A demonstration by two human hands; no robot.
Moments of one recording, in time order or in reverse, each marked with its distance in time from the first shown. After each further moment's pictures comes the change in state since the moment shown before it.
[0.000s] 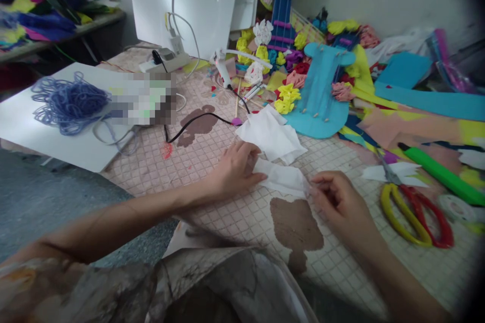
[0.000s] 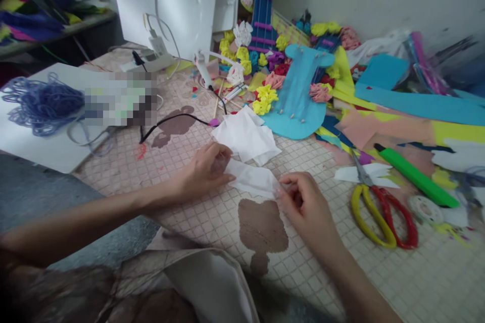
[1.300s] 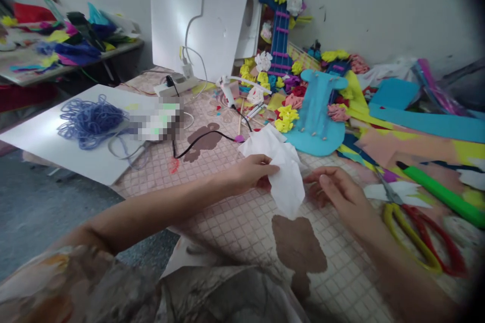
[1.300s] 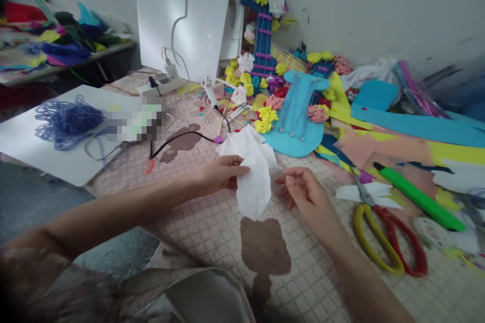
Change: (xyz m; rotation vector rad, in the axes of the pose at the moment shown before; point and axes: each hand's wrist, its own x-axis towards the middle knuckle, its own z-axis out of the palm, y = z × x) left_hand 0.049 0.018 0.008 -1.129 -0.259 -0.631; right_hand 0.042 -0.006 -0.006 0.493 -0.013 0.159
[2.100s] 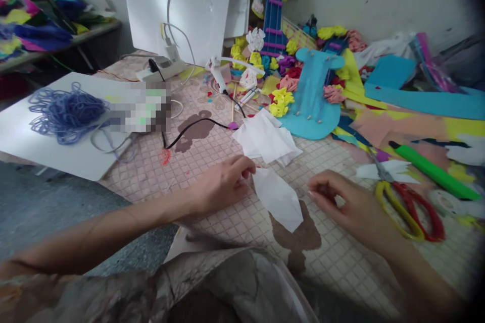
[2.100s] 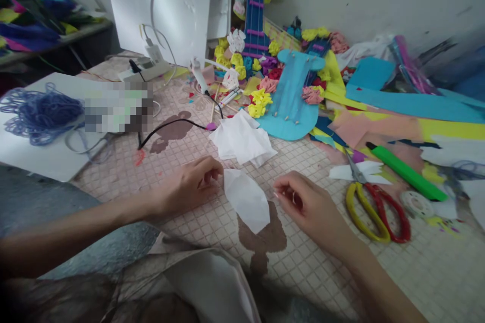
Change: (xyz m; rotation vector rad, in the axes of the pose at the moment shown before) left_hand -0.061 -0.022 -0.033 1.120 0.041 0.627; right_hand -0.034 -0.014 -0.013 -0.590 -0.205 -0.297
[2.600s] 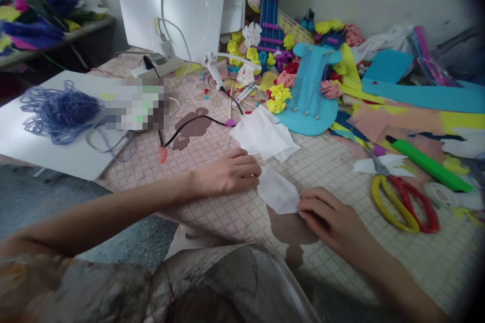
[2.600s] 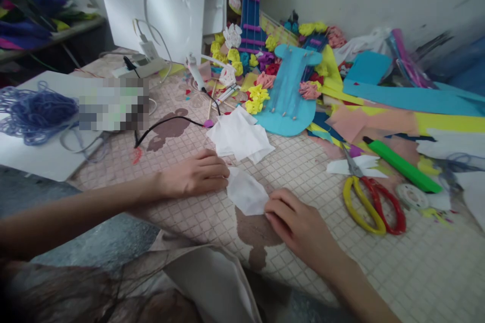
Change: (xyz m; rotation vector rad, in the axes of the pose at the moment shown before) left_hand 0.023 -0.012 -0.010 0.551 -0.132 0.731; right_hand -0.032 -0.002 0.025 -0.118 -0.056 -0.159
